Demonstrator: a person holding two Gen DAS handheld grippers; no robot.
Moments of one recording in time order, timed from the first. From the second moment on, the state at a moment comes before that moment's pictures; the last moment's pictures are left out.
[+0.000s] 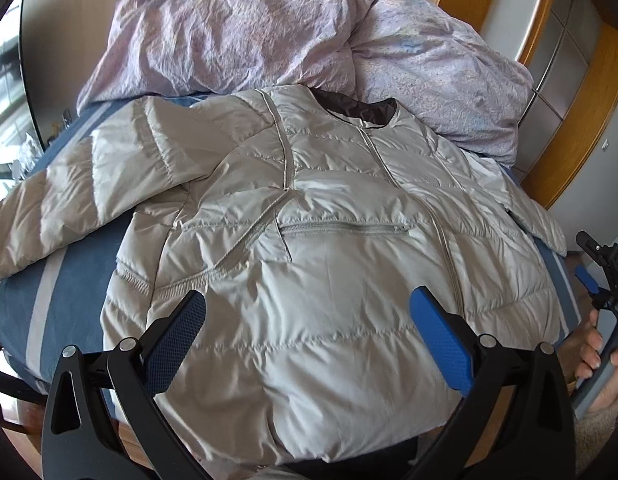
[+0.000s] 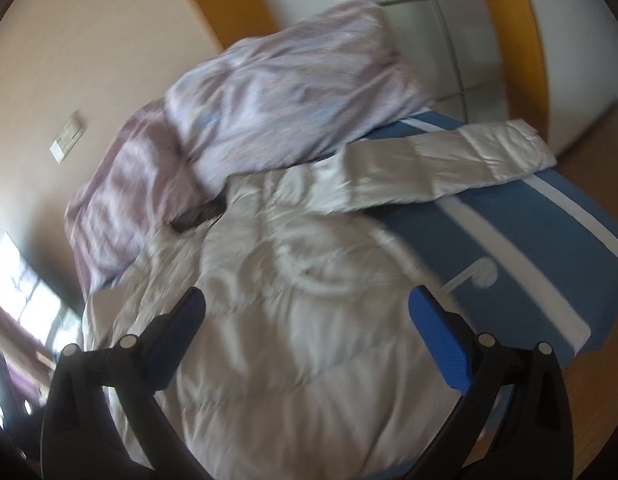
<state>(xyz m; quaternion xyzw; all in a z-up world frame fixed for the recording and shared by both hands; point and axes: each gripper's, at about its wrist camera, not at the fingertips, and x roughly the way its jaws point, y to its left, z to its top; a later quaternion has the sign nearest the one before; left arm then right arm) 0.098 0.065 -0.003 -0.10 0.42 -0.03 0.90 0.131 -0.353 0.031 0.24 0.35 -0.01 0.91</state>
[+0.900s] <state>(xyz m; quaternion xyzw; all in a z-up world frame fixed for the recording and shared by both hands) 0.247 0.063 -0.004 -0.13 0.42 -0.11 0.89 0.248 -0.569 -0.086 0.52 0.36 -0.23 0.74</state>
